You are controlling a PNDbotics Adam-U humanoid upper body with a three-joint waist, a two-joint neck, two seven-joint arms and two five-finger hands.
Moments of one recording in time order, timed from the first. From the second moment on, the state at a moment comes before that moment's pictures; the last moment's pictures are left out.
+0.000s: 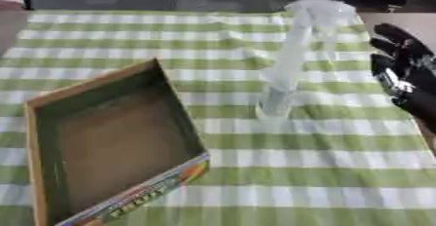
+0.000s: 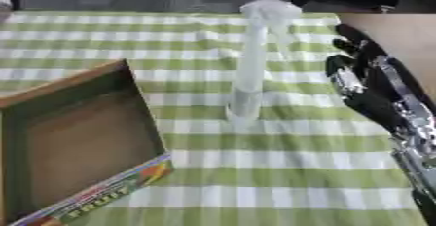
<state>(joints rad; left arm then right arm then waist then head) -0.11 0.45 0.15 -1.90 0.26 -0.10 0.10 -0.02 -0.61 -0.19 -1.98 -0.13 -0.07 0.07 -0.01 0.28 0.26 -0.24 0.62</state>
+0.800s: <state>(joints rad) -0.11 0.45 0.15 -1.90 0.26 -0.10 0.10 -0.04 -0.62 -0.12 -1.98 -0.04 -0.01 0.20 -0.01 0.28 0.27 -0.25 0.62</state>
